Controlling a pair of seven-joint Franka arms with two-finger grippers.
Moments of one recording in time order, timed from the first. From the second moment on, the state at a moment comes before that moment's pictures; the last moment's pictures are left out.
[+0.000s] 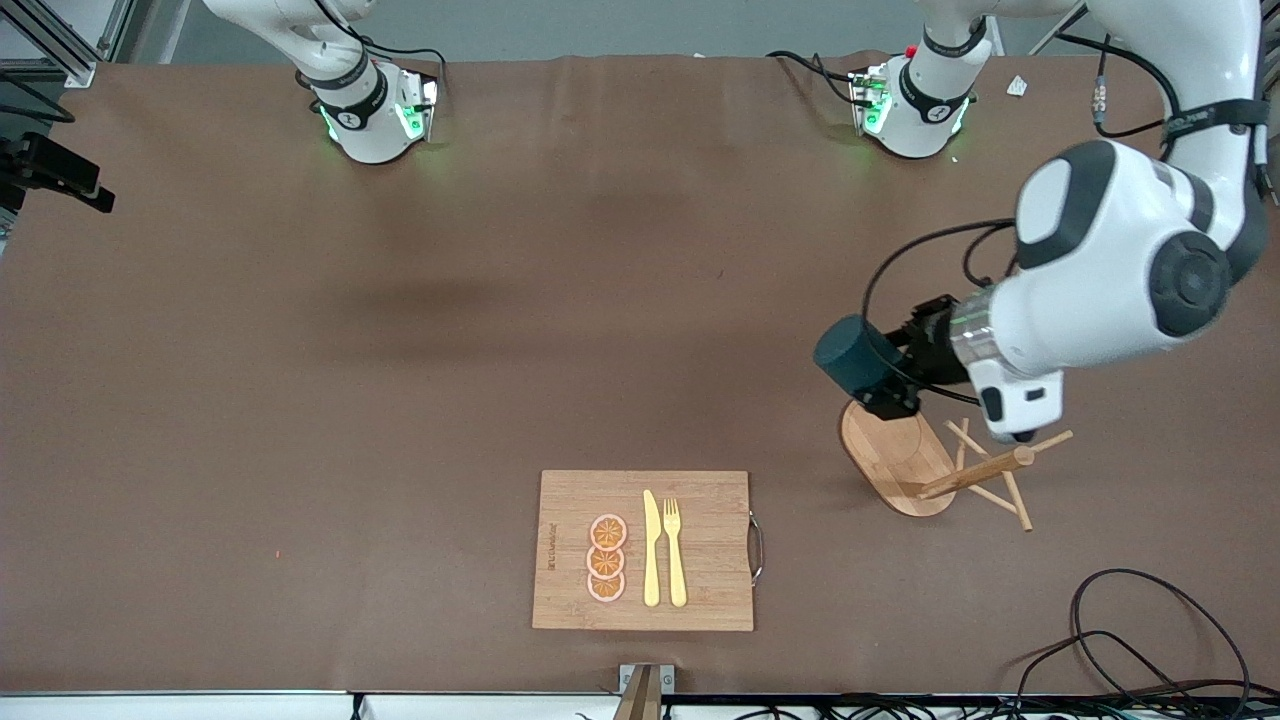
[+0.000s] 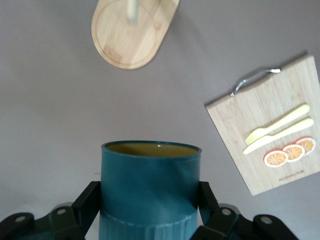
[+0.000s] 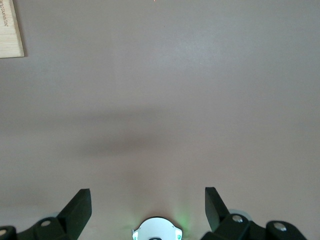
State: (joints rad) left arm -0.13 0.38 -0.24 -1.41 -0.21 1.74 -1.32; right arm 0.00 -0.08 -0.10 -1.54 0.00 1.36 -0.03
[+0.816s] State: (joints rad) left arm -0.42 0.38 -0.31 -1.42 0.17 1.96 -1.50; right arm 0.00 -0.08 -0.10 -1.54 0.00 1.37 -0.03
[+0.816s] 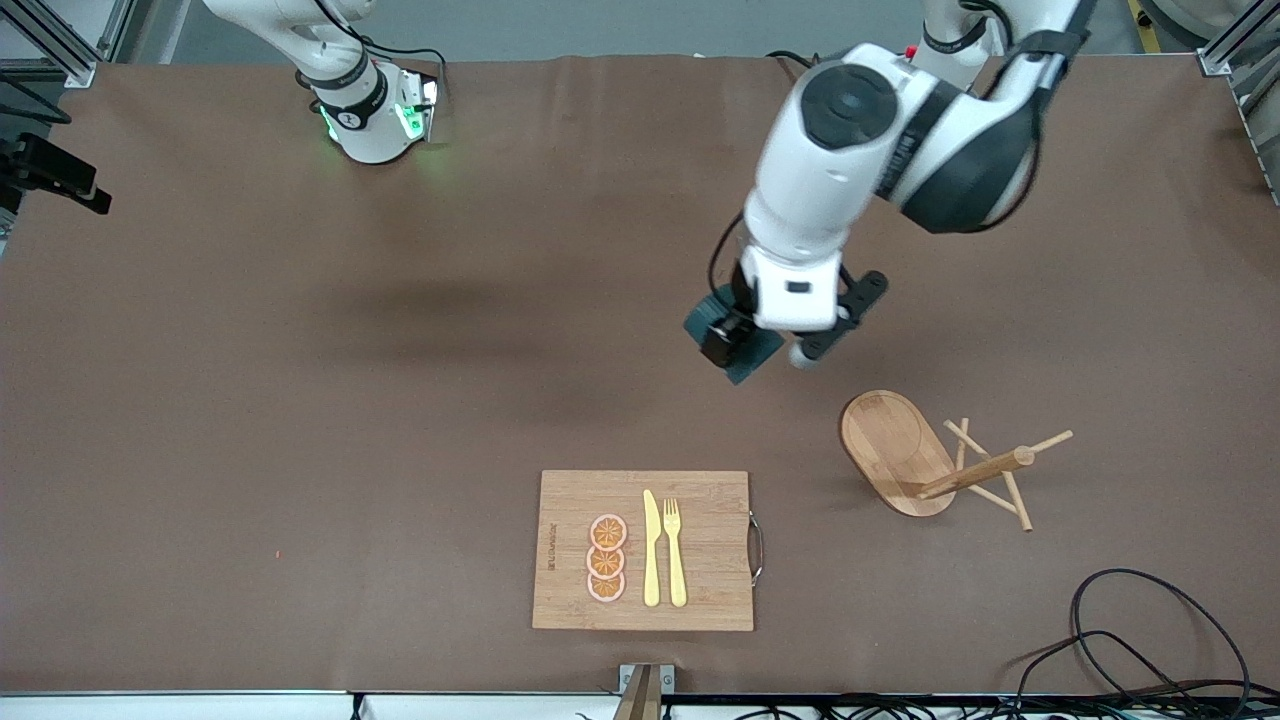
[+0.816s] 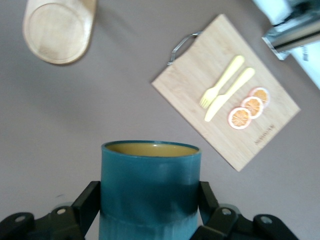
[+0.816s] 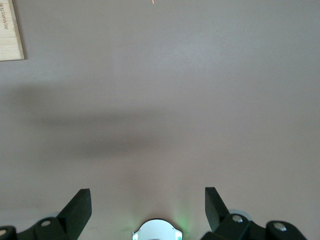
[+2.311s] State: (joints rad) left arm -1.02 0.86 -0.31 -1.45 1.66 1.92 -2.32; right arm 0.00 -0.08 -0.10 -1.54 0.01 1.37 0.00
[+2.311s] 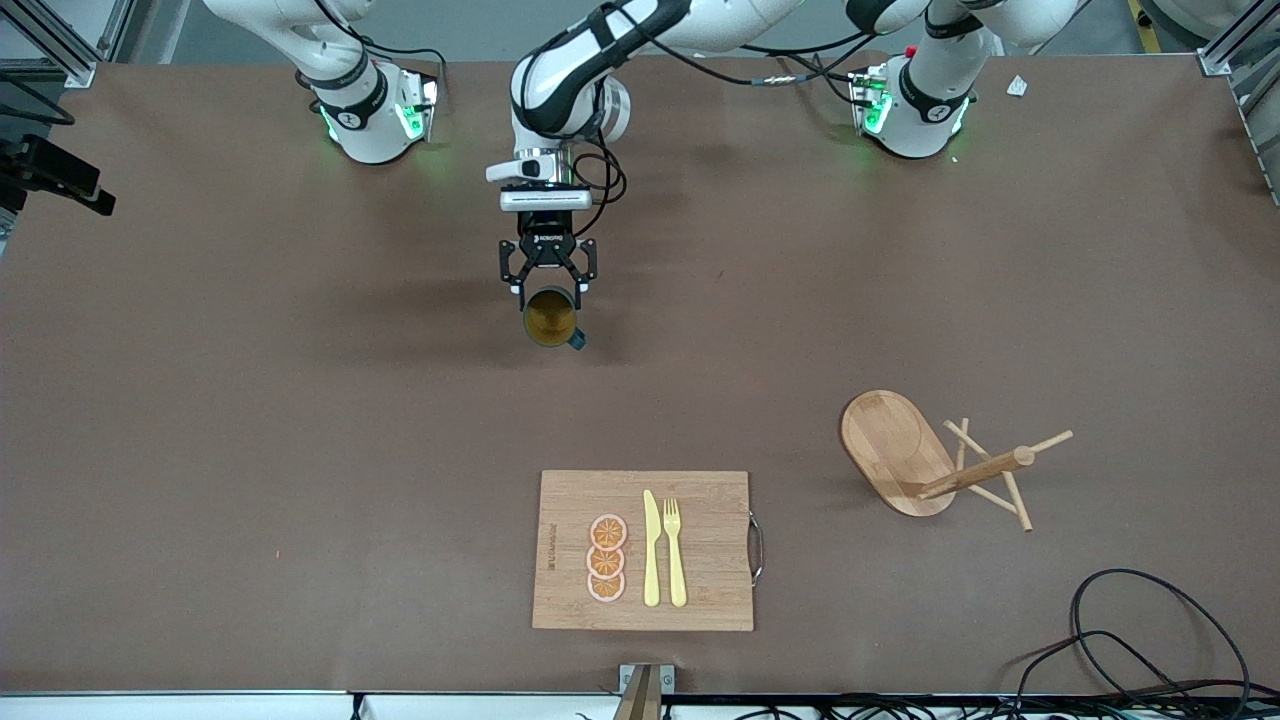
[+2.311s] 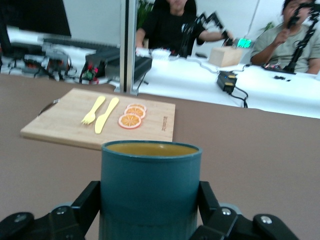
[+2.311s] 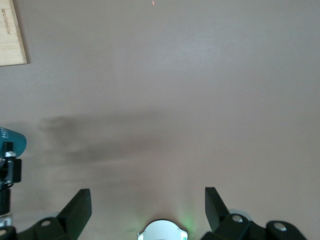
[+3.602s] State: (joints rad) left arm -1.10 1.13 -0.31 -1.44 2.13 1.65 -2.50; right arm 0.00 -0.05 -0.10 -1.55 0.01 1.38 0.00
